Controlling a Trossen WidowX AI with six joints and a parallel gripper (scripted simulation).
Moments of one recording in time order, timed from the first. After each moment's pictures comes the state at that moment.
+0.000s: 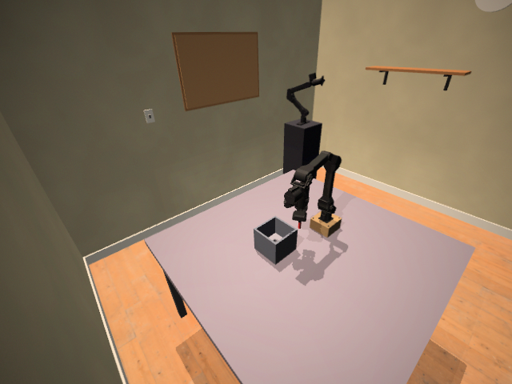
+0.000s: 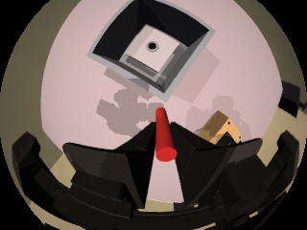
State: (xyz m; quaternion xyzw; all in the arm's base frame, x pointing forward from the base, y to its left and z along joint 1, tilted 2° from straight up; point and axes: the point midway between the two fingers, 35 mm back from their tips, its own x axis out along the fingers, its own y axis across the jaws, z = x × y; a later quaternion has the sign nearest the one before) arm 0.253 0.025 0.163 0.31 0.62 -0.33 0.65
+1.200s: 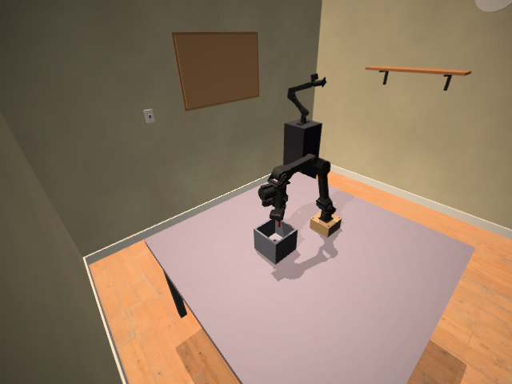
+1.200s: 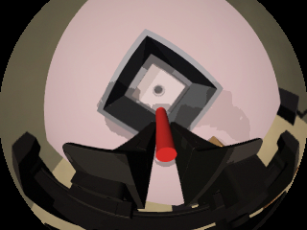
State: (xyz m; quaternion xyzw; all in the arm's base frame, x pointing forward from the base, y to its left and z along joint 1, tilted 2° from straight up) arm 0.326 -0.049 0.169 0.31 0.62 -0.32 0.65
